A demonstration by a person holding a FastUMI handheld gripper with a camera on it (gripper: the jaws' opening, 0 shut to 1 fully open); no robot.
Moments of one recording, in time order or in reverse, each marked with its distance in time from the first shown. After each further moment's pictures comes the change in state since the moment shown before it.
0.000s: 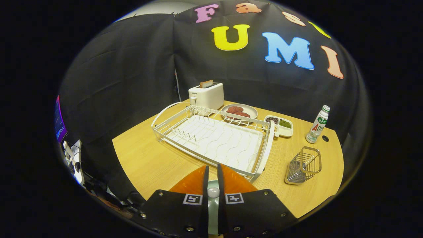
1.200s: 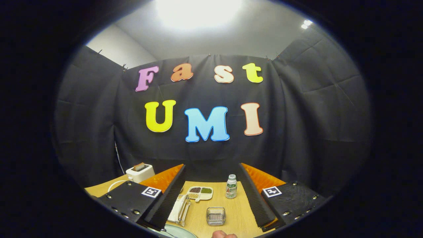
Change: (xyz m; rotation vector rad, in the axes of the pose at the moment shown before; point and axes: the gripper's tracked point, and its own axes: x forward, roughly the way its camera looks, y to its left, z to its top) arm -0.224 -0.190 0.166 0.150 -0.669 -0.548
